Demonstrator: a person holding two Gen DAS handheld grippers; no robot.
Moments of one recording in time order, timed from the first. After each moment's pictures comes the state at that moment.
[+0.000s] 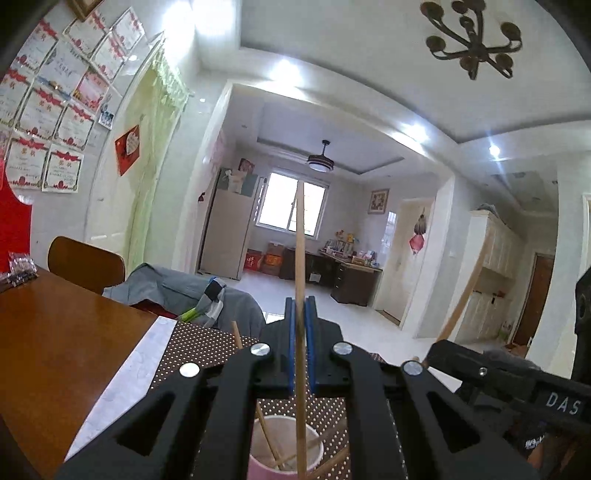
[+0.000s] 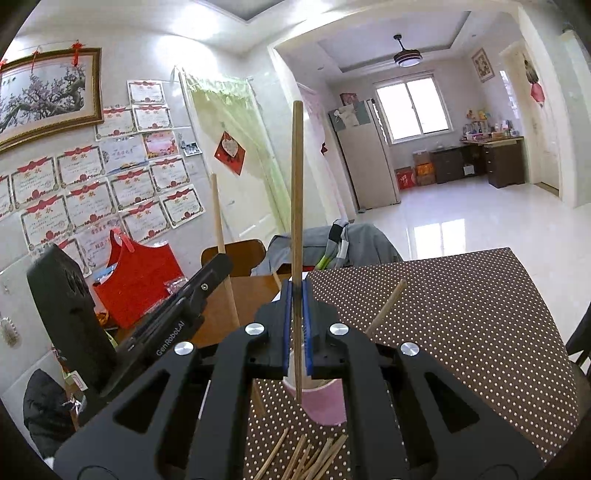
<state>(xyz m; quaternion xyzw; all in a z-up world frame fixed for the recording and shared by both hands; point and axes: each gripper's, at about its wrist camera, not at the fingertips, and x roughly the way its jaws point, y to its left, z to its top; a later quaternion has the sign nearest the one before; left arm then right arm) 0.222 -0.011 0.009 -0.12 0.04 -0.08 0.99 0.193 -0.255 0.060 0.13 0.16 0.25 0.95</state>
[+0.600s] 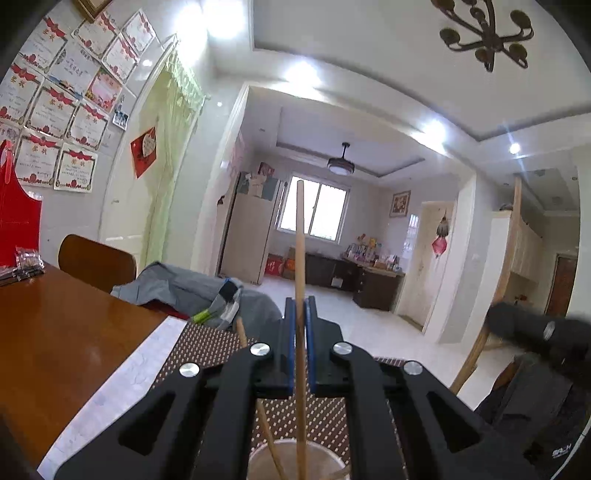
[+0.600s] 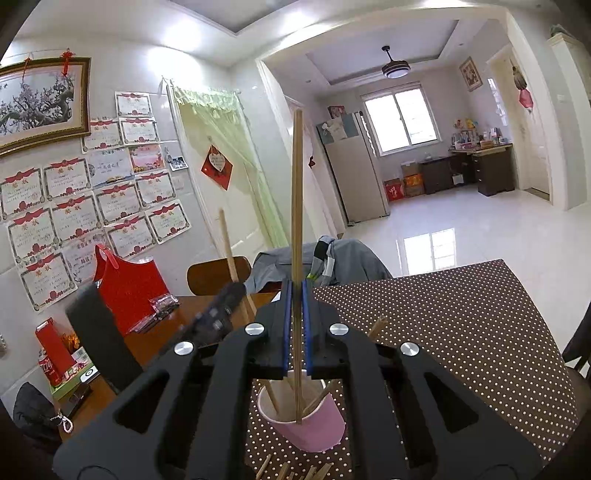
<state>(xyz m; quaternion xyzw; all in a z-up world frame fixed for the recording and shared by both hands) 0.267 -0.024 -0.018 -0.11 0.04 -0.03 0.99 0.217 -0.261 0.058 0.13 0.14 0.23 0.96</state>
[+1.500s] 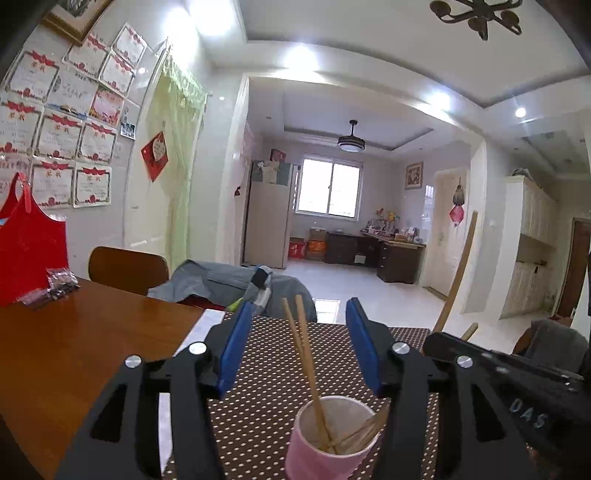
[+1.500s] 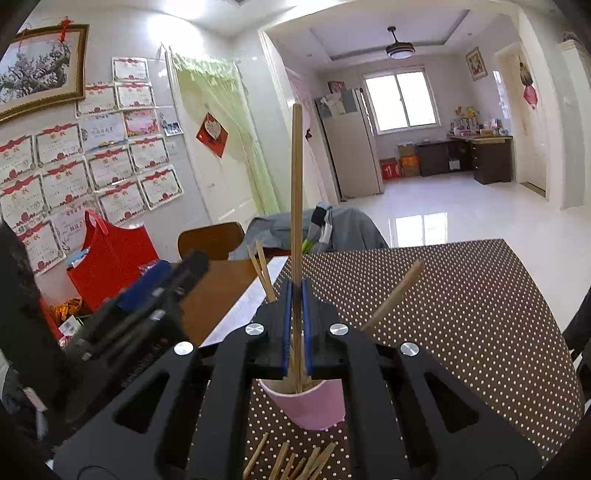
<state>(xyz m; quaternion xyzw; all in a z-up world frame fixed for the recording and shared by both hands) 0.217 -0.011 -0.002 -0.05 0.08 0.01 1.00 0.220 -0.226 0.026 0.10 0.19 0.21 0.95</state>
